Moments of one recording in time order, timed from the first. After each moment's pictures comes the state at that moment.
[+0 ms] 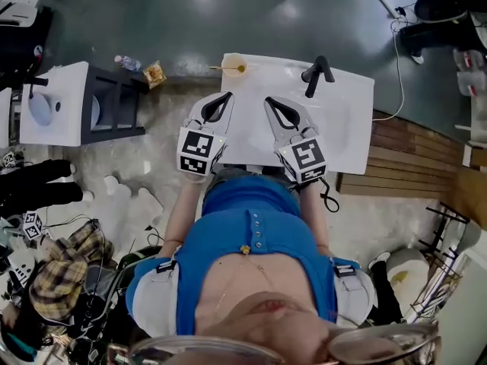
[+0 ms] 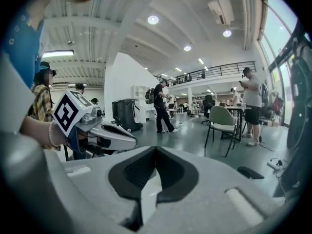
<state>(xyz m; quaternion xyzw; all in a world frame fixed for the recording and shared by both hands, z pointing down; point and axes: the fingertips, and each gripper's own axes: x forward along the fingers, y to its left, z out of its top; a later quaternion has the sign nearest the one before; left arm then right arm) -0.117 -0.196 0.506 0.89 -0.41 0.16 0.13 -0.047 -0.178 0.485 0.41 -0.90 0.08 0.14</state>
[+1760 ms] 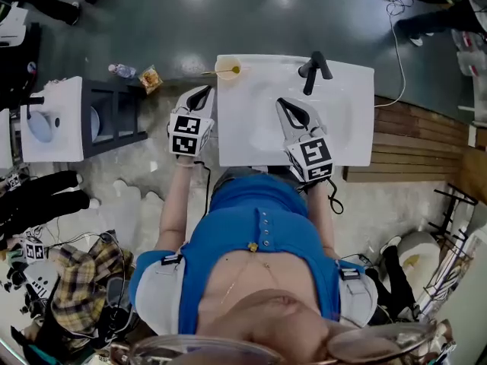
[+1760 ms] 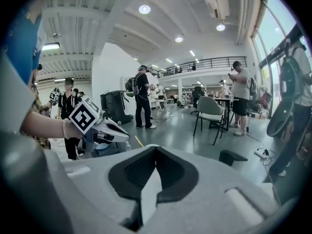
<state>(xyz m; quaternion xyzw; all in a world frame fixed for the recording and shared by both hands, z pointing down) -0.158 -0.248 0.580 0.86 -0.41 0.26 0.16 -0.005 -0.190 0.515 0.46 -0.86 0.12 0.19</state>
